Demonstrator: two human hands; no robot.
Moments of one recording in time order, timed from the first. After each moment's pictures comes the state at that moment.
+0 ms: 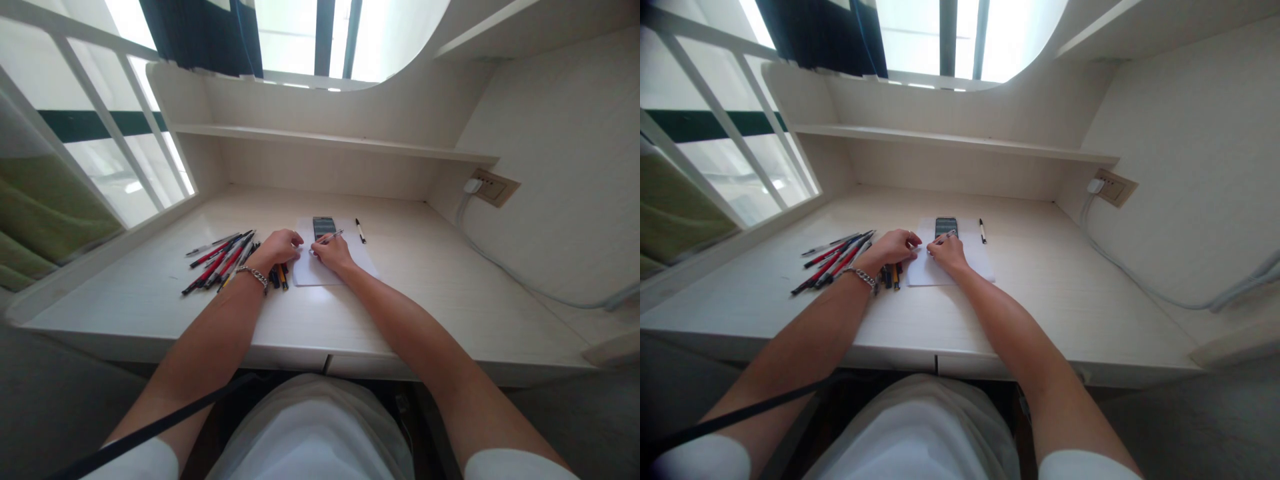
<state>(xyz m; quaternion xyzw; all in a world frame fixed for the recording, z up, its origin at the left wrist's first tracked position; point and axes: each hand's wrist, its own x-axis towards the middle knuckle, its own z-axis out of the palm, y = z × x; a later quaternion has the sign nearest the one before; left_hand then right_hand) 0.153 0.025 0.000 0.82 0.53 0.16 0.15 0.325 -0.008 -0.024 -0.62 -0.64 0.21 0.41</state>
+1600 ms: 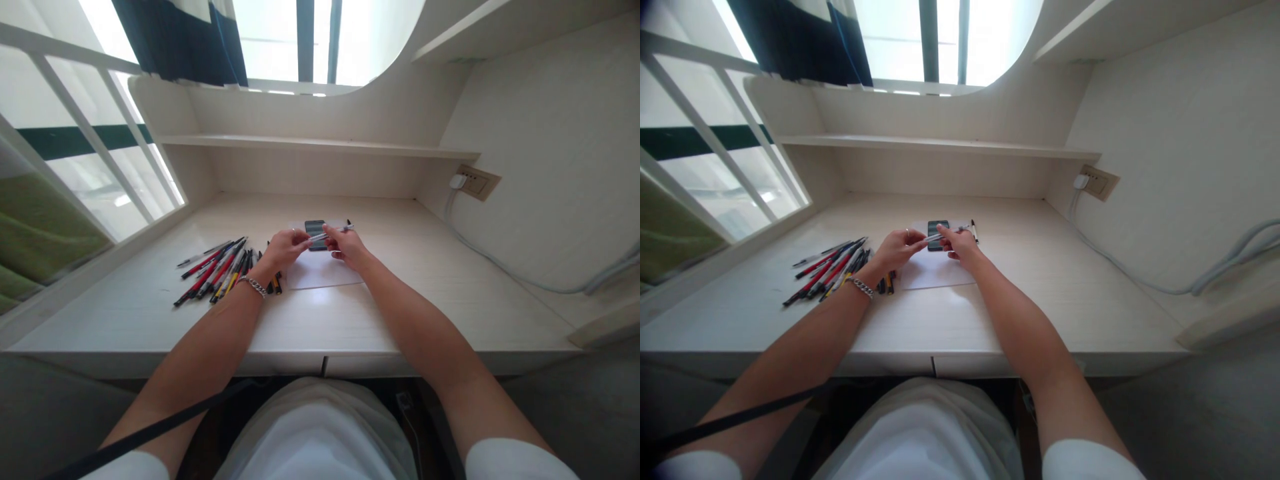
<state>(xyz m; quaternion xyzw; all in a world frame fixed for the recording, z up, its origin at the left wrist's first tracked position) 0.183 0.007 0.001 0.81 0.42 0.34 0.22 0.370 -0.023 0.009 -0.55 -0.47 0.47 0.51</state>
